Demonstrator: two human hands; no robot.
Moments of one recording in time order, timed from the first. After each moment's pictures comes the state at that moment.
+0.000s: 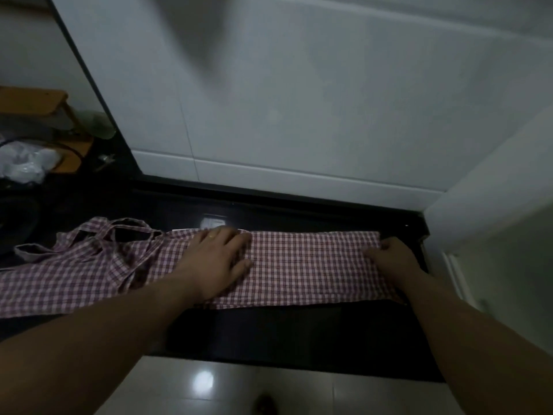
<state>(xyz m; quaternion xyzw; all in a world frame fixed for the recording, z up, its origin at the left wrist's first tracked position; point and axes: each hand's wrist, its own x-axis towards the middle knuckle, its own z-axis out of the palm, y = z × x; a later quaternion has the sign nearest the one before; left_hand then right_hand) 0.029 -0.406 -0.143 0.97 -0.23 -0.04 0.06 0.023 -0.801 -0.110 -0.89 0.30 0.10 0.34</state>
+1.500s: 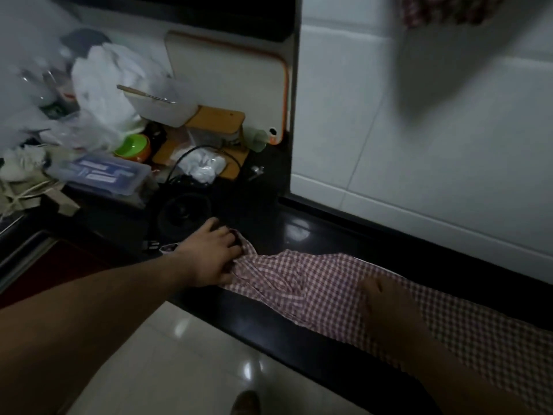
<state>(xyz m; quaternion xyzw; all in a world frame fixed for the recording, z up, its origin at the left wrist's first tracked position) 0.018 -0.119 -0.087 0.95 -0.25 -0.10 -0.17 0.030 -0.542 -0.146 -0.98 -0.15 0.12 0.02</state>
